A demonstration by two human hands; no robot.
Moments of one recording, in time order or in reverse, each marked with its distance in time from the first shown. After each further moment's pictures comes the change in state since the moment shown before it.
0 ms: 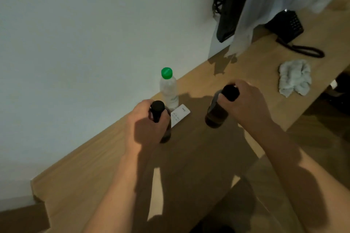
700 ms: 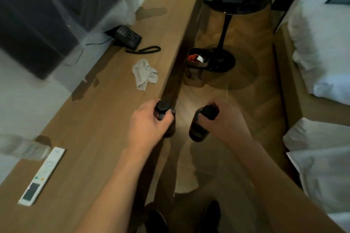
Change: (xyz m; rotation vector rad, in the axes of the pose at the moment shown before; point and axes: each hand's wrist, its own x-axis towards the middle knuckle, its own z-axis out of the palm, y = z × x) left_hand -0.189 0.296 0.179 -0.062 -0.541 0.565; right_hand -0.250 0.224 -0.237 0.154 0.274 0.528
